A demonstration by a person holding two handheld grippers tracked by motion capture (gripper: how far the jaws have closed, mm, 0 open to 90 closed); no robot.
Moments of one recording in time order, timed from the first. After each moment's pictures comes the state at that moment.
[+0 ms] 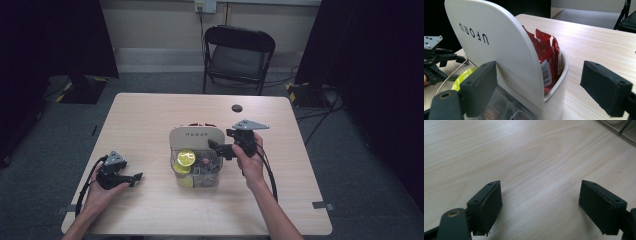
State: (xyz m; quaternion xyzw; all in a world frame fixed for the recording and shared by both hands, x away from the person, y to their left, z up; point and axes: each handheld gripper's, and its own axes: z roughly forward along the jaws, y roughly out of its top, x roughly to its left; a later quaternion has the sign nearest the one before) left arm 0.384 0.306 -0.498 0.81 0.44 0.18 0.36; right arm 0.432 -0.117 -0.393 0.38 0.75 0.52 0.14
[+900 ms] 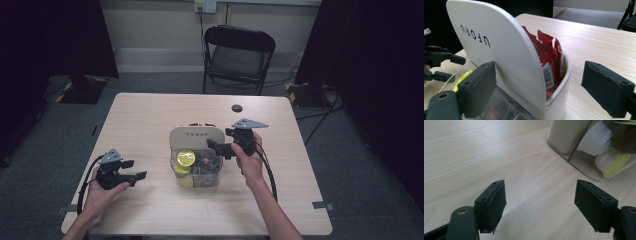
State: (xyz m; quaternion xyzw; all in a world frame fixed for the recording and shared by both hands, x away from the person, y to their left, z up) left arm 0.371 0.294 -0.469 0.79 0.41 0.13 0.44; right arm 0.436 -0.115 -0.392 0.38 0.75 0.52 0.13
